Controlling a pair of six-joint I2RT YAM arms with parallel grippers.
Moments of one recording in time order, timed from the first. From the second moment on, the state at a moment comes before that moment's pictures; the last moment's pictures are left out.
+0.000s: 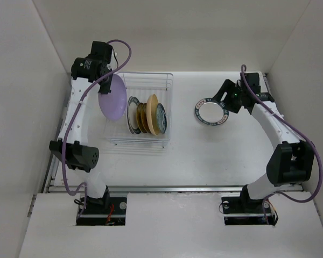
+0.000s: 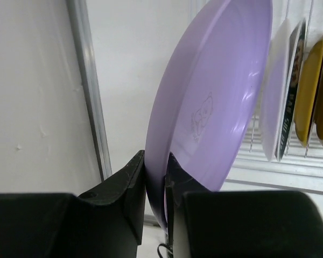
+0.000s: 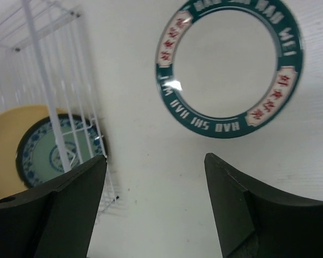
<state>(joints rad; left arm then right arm) -0.20 1.78 2.18 -1.39 -0.32 0.07 0.06 1.55 1.31 -0.53 -0.20 0.62</state>
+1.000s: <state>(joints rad) -0.24 1.69 2.11 -1.23 0.34 -0.08 0.50 1.64 1.52 -0.30 -0.44 0.49</state>
